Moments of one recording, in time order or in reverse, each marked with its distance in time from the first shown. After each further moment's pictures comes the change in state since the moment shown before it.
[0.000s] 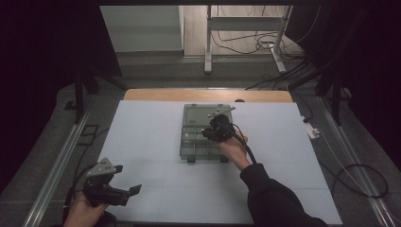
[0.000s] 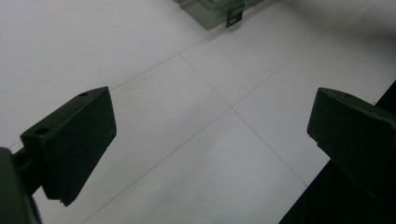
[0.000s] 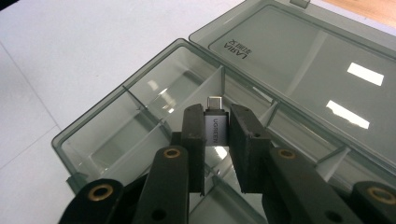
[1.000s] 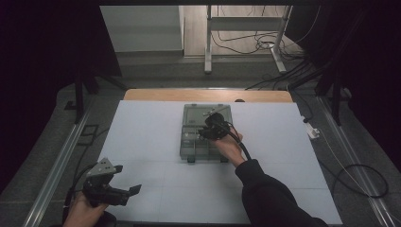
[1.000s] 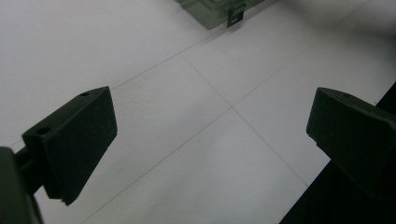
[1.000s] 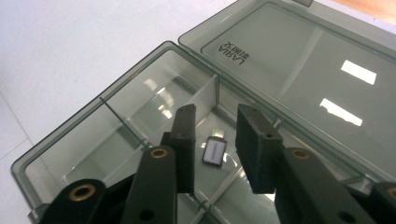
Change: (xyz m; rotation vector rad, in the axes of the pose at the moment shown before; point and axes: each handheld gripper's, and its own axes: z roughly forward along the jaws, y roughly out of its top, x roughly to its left) left arm 0.000 0.000 0.000 0.001 0.004 -0.001; right arm -0.002 0.006 0.023 0.019 -0.018 -0.006
